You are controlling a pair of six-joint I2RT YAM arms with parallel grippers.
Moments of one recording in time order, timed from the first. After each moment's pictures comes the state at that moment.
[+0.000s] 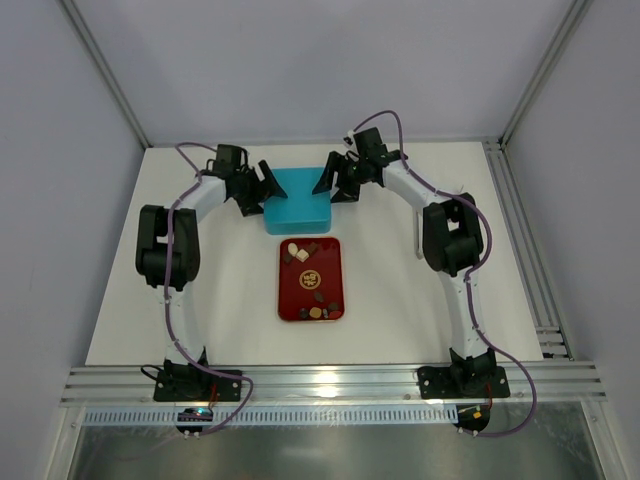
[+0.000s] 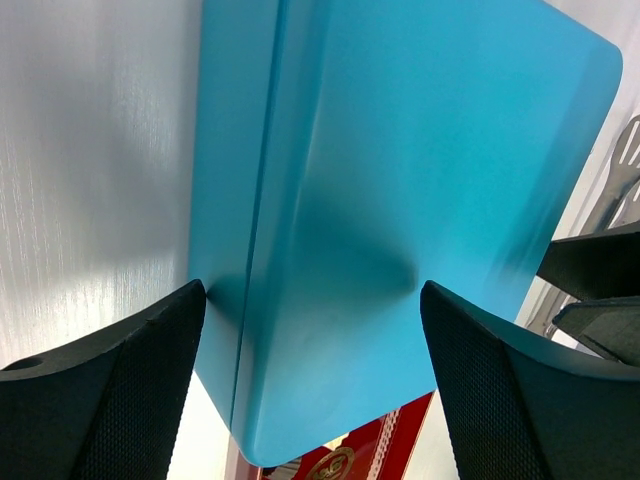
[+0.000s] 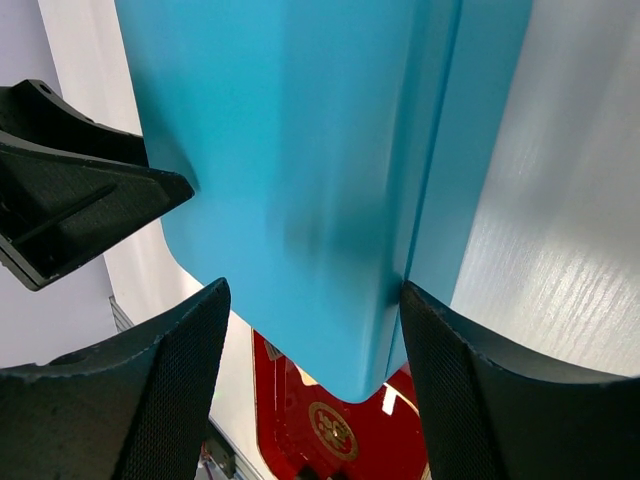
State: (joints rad) left arm -0.15 2.07 1.53 -0.37 0.38 -0.63; right arm 0.39 2.31 1.96 -0.50 -0.52 0.62
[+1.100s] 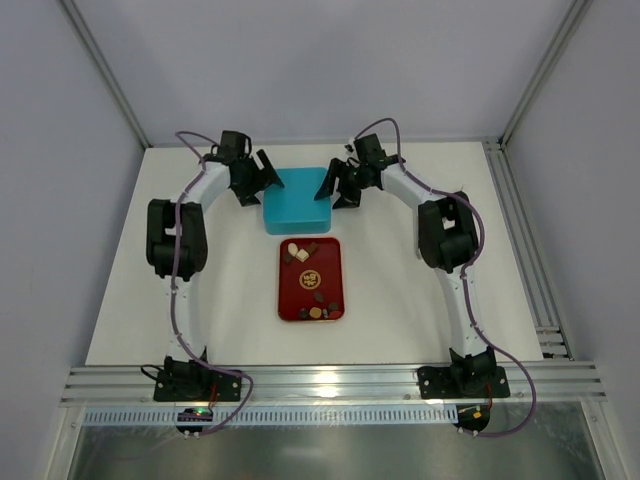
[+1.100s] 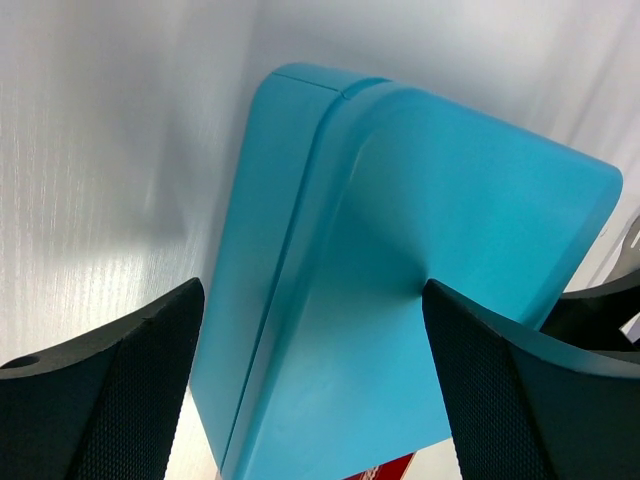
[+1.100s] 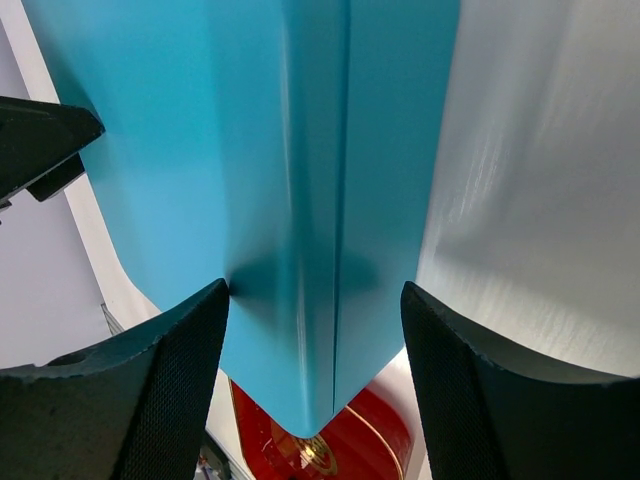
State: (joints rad) left arm -0.16 2.19 1.78 -0.55 0.24 -0.68; right arm 0.38 2.37 1.97 -0.50 -0.52 0.62
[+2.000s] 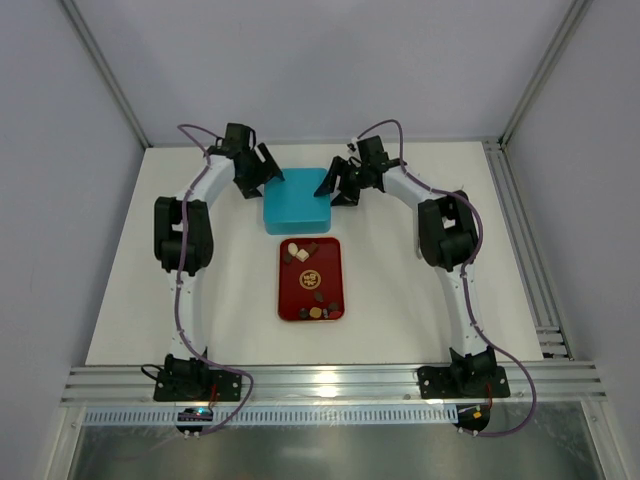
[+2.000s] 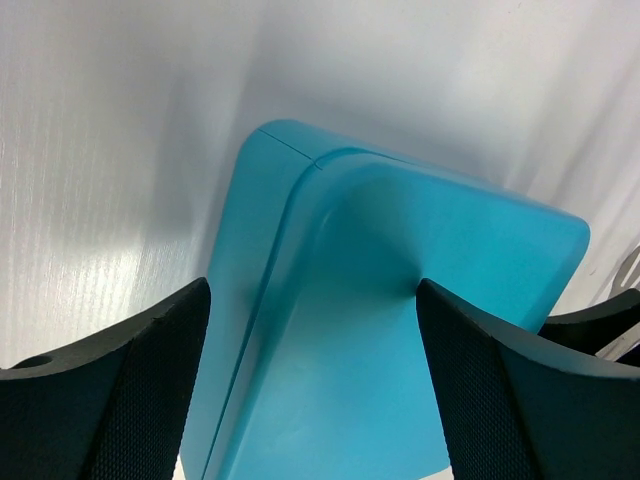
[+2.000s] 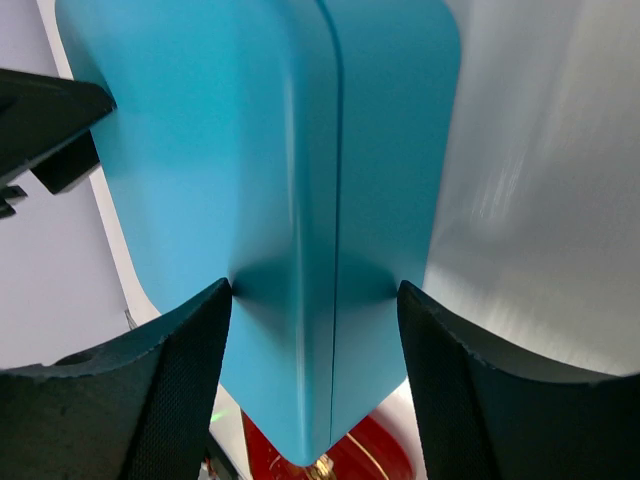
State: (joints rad) left arm -0.17 2.29 1.95 -0.62 0.18 -0.71; right arm 0.37 2.40 1.94 -0.39 -0.56 0.67
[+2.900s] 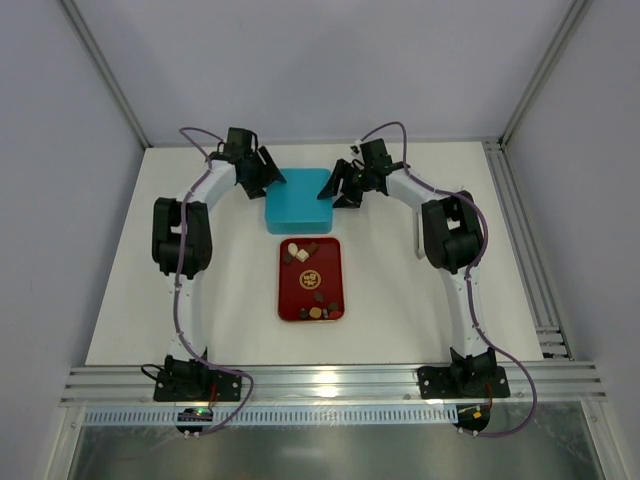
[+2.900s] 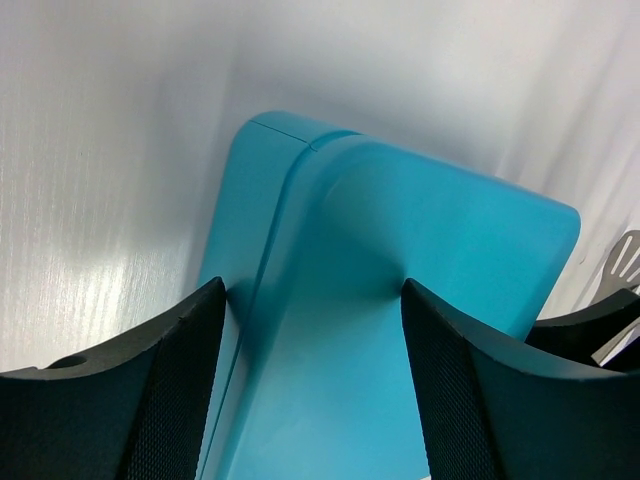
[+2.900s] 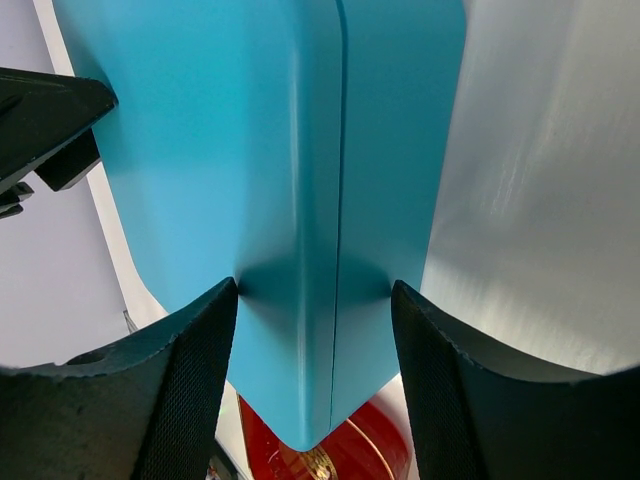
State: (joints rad) left arm -0.19 2.25 1.85 -0.52 0.19 -0.71; right arm 0.36 2.34 1.84 -0.33 -0.56 0.68
